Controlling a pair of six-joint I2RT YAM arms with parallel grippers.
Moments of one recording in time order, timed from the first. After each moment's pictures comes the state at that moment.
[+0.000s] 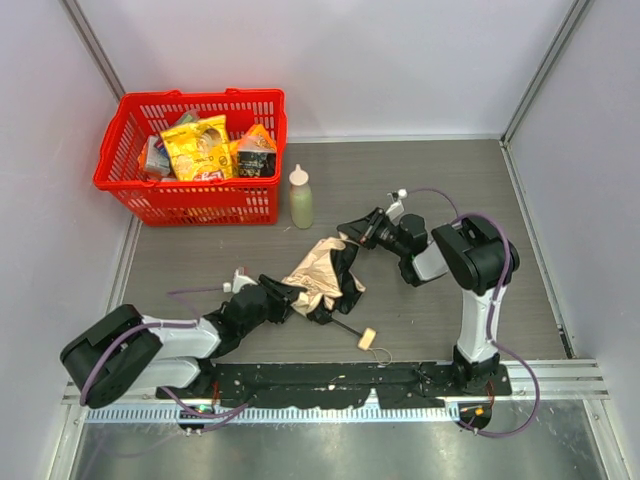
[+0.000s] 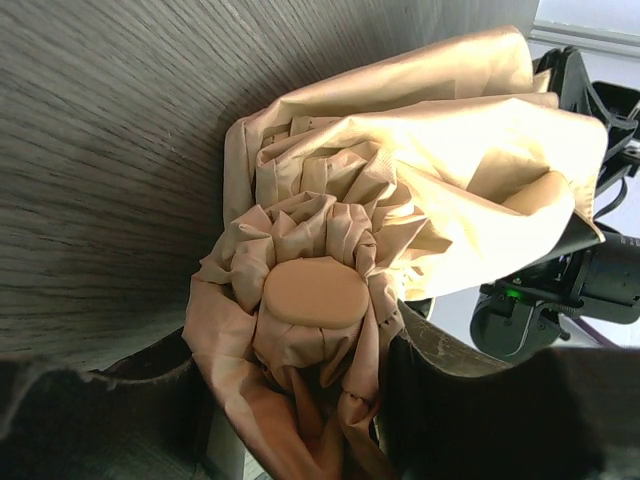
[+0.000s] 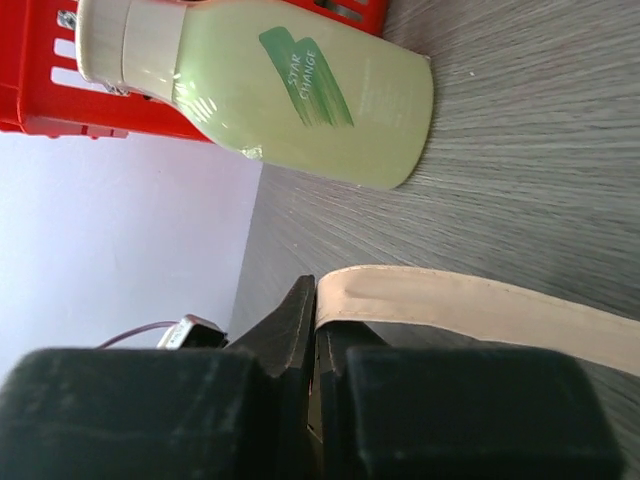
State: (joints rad) left arm -0.81 1.23 0.11 0.59 -0.17 -1.62; right arm 0.38 2.01 0.66 1.26 -0.51 1.13
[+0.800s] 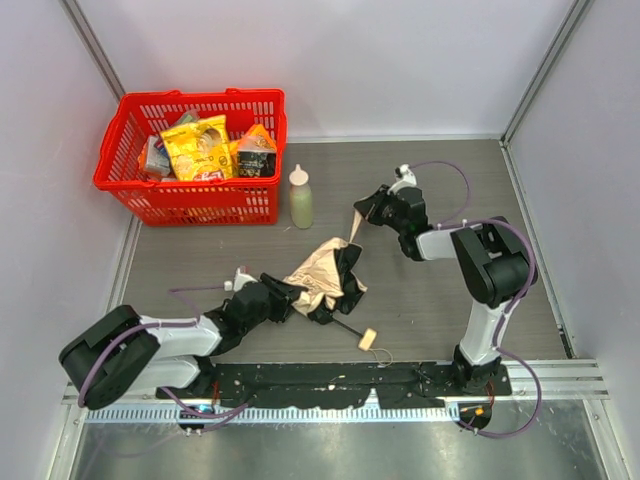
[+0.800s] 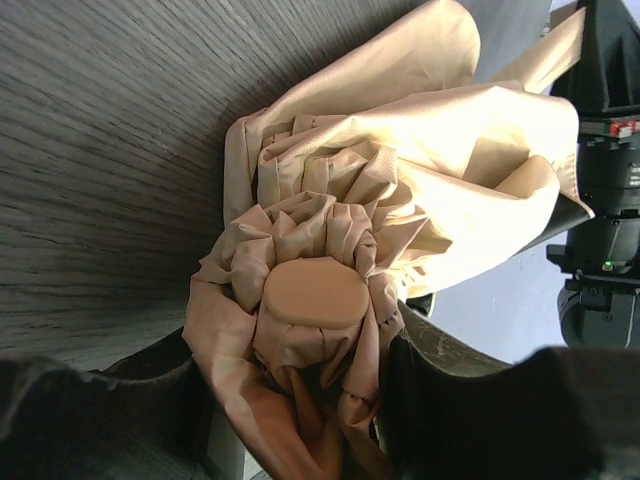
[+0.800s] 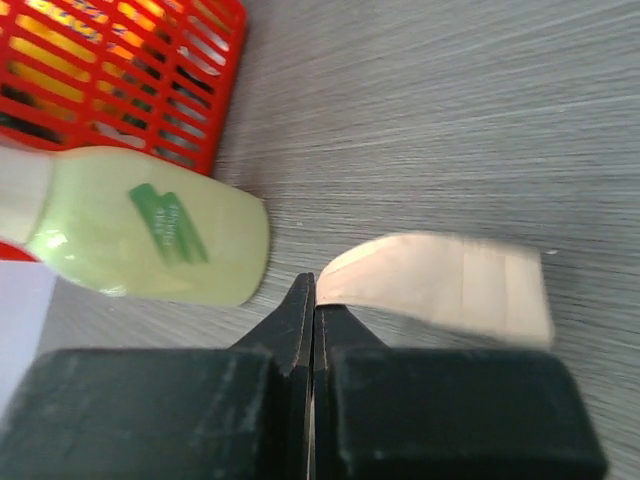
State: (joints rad) left arm -0.81 1.22 0.14 0.52 -0.16 -1.62; right arm 0.35 1.85 0.83 0.76 -0.19 0.69
